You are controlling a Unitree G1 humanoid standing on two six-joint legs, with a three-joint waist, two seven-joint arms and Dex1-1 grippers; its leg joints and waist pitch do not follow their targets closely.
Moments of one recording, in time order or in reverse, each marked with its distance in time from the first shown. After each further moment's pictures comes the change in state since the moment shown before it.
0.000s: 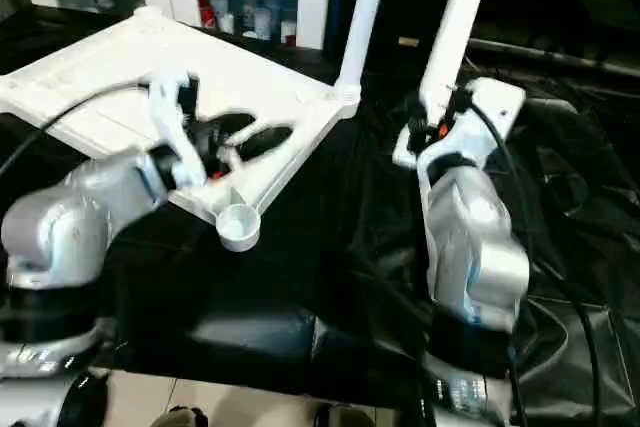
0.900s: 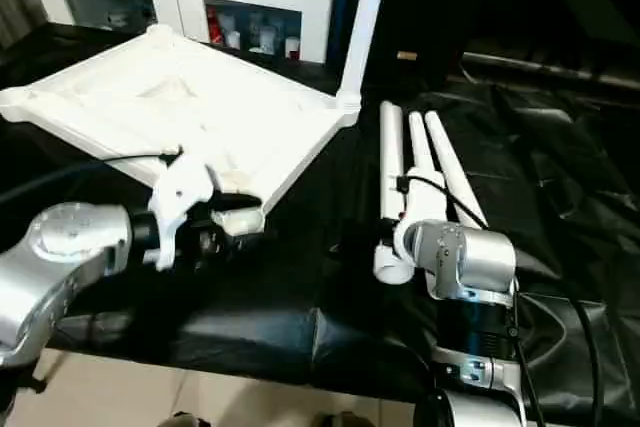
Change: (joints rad) left arm 0.294 0.360 -0.357 -0.214 0.291 -0.237 -0.292; right arm -0.088 -0.076 -0.032 0.288 -0.063 0.782 -0.095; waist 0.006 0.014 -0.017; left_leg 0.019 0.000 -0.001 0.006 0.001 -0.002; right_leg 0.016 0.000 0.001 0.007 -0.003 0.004
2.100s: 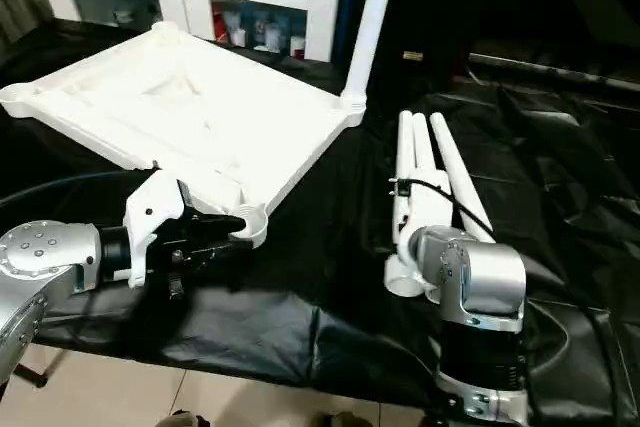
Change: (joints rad) left arm 0.119 0.083 0.060 -0.061 -0.016 -0.038 -0.113; right arm 0.073 -0.006 0.077 -0.208 -0.027 0.129 0.022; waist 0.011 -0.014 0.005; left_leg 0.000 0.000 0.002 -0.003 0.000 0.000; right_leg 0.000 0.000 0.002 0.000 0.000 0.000
